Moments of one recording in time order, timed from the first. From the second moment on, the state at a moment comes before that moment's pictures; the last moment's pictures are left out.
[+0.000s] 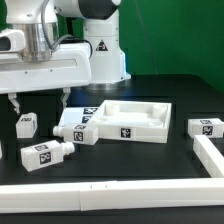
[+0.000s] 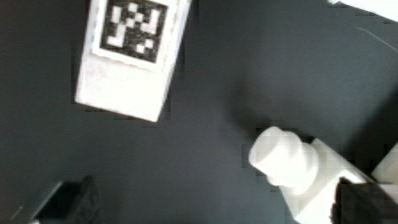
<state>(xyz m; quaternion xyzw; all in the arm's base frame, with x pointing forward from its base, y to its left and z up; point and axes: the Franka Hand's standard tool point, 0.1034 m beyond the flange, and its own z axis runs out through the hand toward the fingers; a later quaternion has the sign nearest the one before) 0.433 -0.143 0.055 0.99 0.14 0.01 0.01</state>
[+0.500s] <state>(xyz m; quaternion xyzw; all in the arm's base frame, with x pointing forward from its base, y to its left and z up) 0.442 -0.106 0.051 0.96 0.28 0.02 0.01</state>
